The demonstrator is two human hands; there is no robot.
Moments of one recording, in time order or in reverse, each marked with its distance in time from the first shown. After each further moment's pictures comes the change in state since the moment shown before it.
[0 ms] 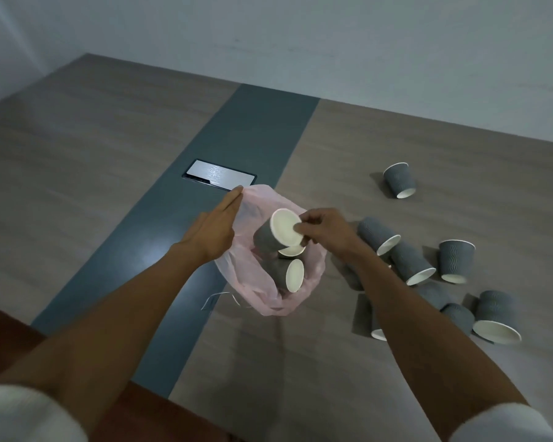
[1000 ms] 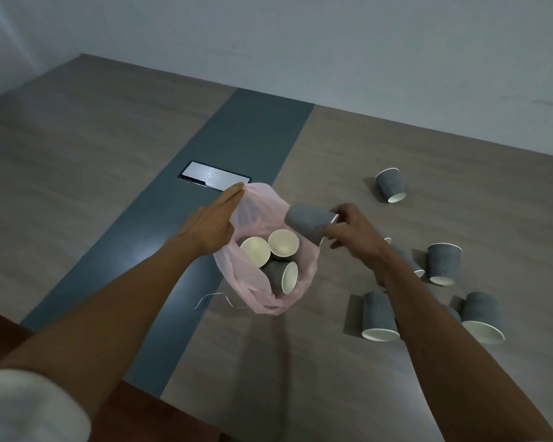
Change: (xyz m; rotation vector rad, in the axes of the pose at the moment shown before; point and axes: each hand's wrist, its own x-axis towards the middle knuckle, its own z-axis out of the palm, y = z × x) left_hand 0.003 0.005 -0.011 -0.052 -0.003 0.030; right_hand -0.037 -0.008 -0.046 -0.103 0.169 0.142
